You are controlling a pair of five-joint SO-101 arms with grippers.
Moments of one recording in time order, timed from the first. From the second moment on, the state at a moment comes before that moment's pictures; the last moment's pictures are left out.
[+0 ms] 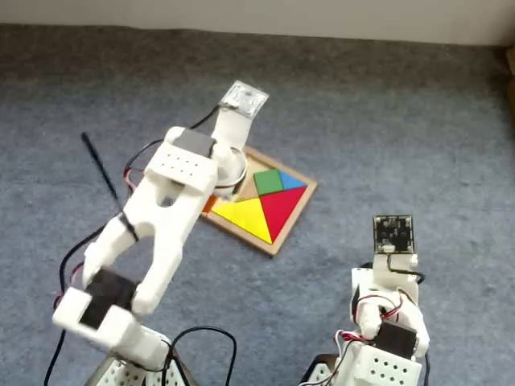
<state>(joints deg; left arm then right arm) 15.3 8.1 7.4 67.3 0.5 13.5 -102.5 96.0 62.9 21.9</state>
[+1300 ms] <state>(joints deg) 10.3 39.6 -35.4 88.5 0.8 13.5 -102.5 96.0 62.9 21.9</state>
